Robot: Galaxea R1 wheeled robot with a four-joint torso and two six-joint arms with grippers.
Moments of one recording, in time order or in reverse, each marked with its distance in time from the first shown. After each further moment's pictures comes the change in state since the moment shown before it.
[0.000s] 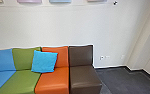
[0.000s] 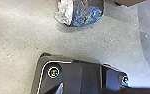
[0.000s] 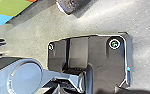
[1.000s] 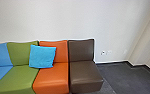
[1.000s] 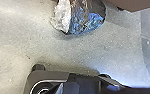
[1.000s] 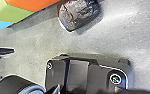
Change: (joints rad) left arm -0.100 0.064 -0.060 -0.046 0.046 -0.003; right arm 0.281 0.050 -0.038 0.026 -0.176 0.035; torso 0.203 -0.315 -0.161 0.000
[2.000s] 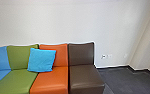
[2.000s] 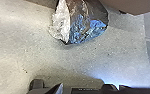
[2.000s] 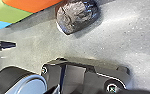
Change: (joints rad) left arm -0.021 0.048 -0.073 0.000 0.072 0.000; right arm -0.017 -0.011 0.016 0.001 -0.033 0.011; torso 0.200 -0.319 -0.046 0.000
